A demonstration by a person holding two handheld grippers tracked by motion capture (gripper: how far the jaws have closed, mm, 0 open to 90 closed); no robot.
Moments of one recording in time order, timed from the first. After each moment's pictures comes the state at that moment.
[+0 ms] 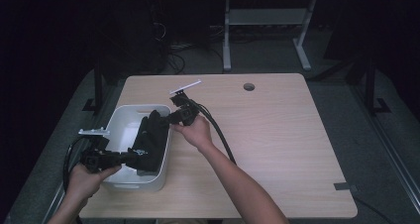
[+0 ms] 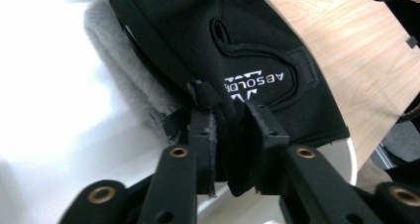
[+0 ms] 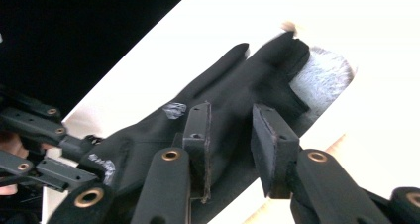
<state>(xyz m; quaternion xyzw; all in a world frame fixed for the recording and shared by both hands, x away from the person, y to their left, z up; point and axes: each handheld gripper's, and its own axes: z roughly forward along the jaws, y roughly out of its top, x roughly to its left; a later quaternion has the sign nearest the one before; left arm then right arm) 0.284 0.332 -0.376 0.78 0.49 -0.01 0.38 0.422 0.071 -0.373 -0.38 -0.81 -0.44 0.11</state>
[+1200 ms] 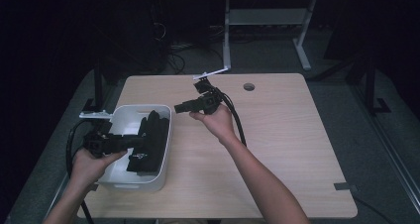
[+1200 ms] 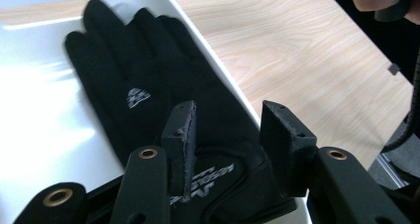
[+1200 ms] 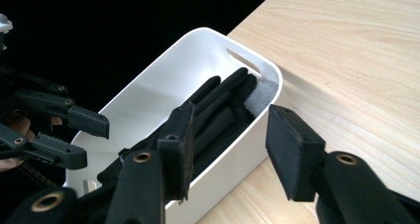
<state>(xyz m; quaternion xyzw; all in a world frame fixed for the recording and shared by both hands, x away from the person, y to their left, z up) 0.302 0.305 -0.332 0.78 0.47 0.02 0.42 0.424 0.004 -0.332 -0.38 -0.79 -0.48 0.08</state>
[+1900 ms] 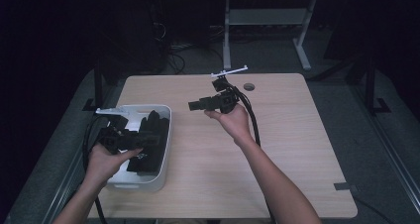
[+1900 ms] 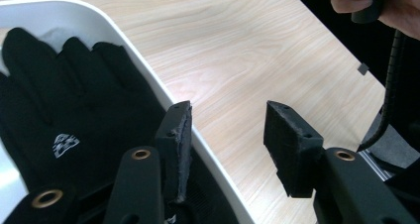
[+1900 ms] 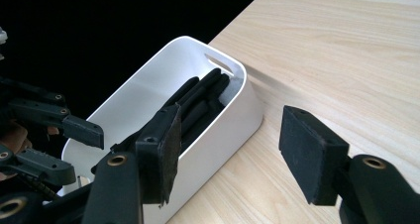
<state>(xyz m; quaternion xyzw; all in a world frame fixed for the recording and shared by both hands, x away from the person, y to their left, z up) 0.309 0.270 -0.327 0.79 0.44 0.00 0.43 0.419 -0.039 -0.326 -0.40 -0.77 -0.49 0.06</state>
